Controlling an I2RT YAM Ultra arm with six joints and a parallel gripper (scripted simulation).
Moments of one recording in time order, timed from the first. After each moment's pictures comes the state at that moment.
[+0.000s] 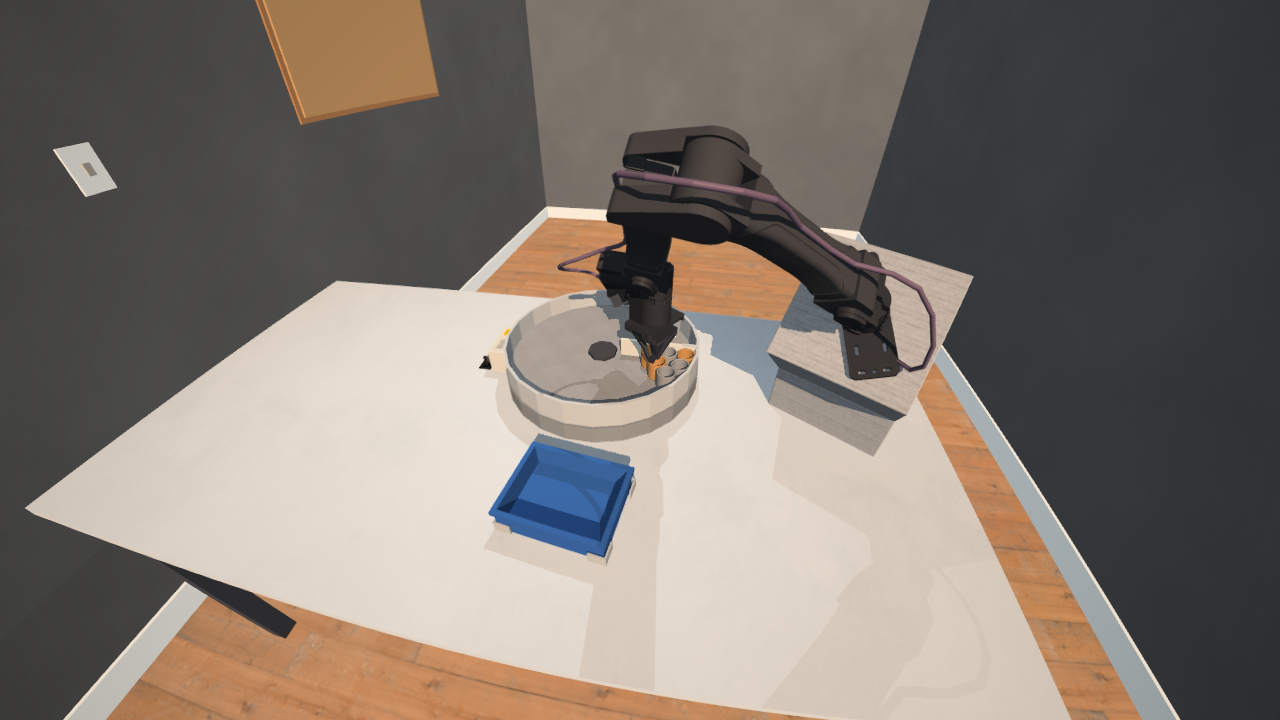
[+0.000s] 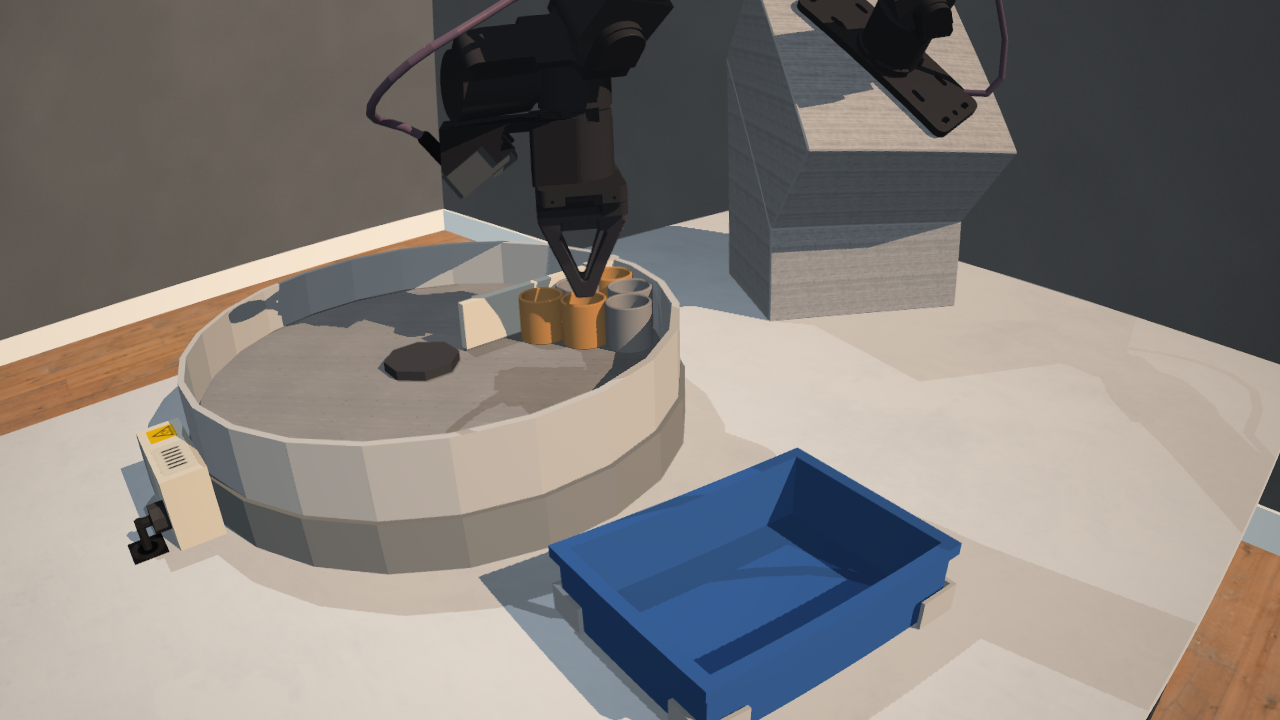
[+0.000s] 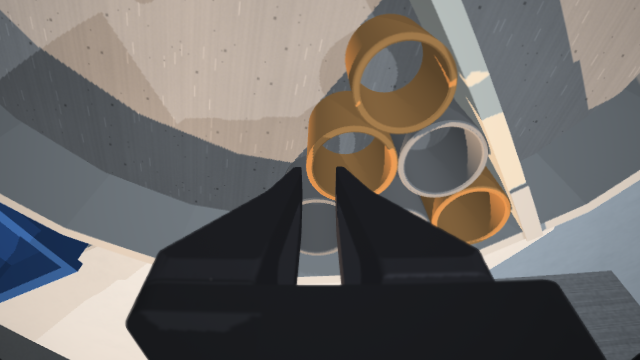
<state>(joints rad) -0.32 2.09 0.98 -0.22 -0.78 0.39</state>
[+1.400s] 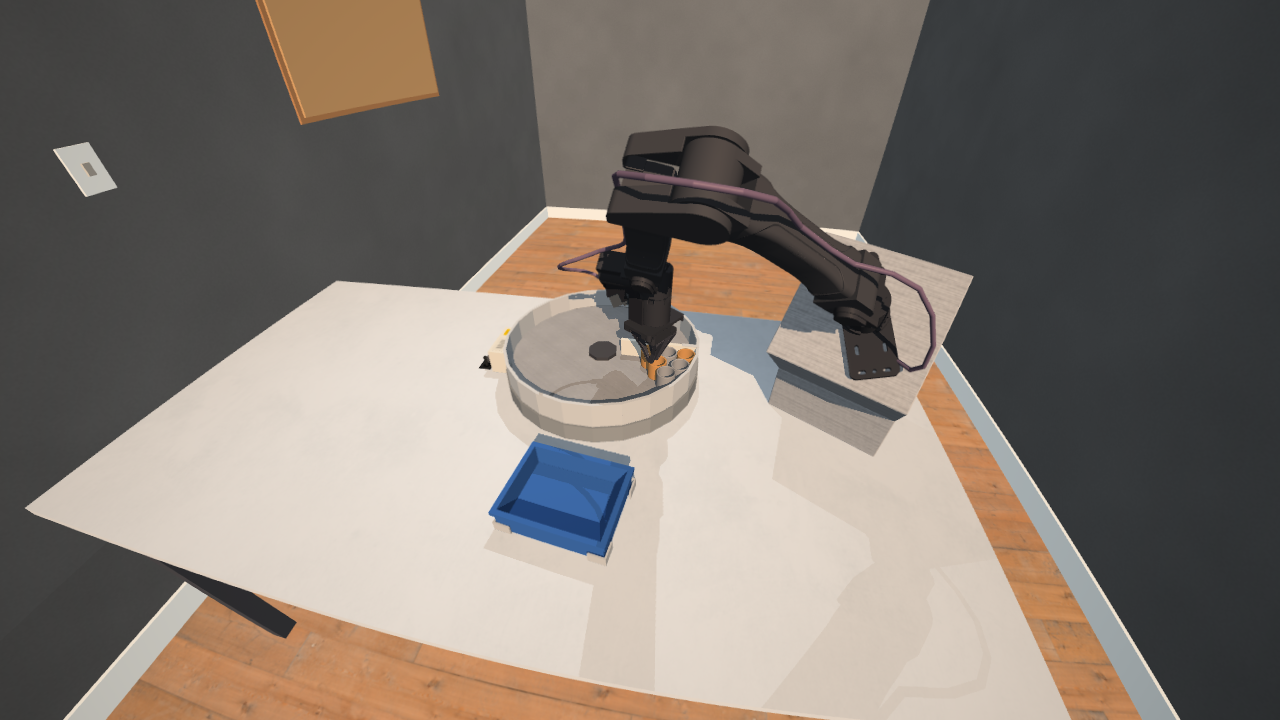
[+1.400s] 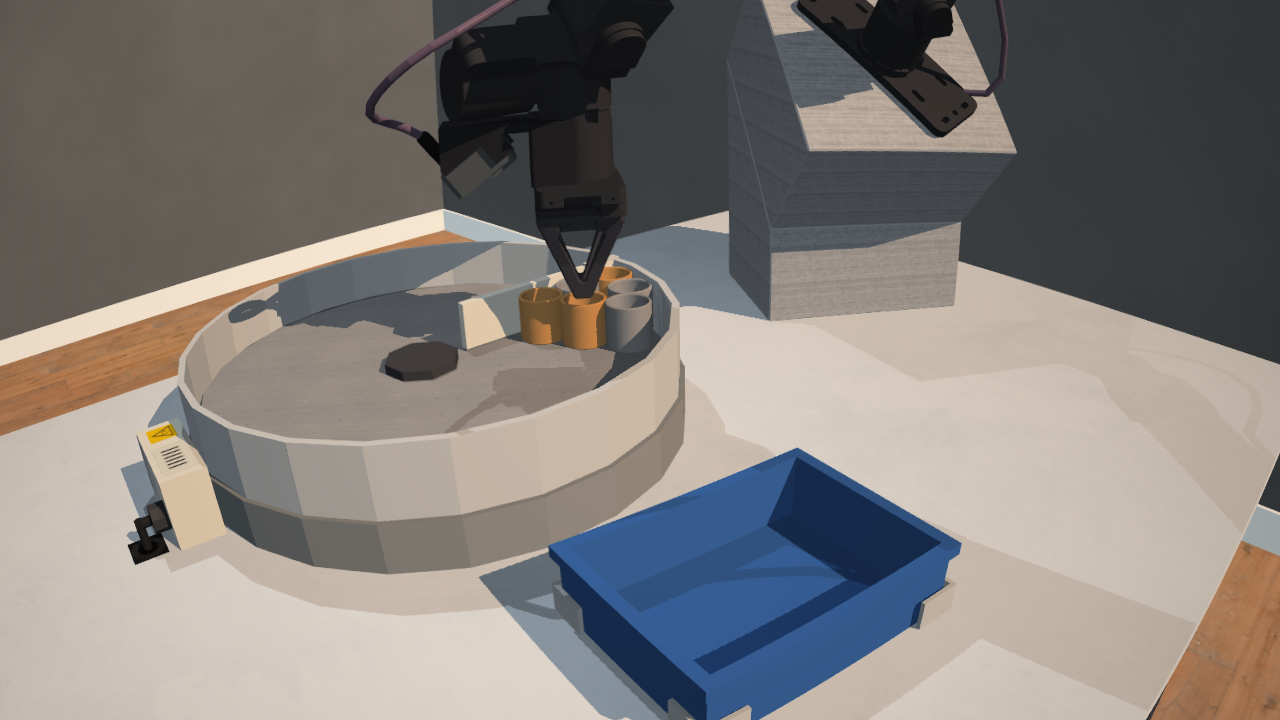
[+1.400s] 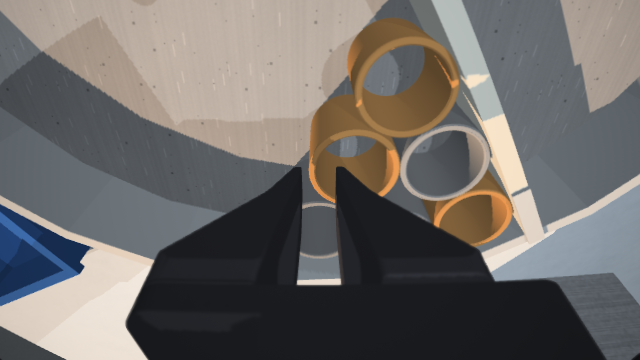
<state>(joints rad) -0.32 2.09 0.98 -0.21 -0.78 0.40</state>
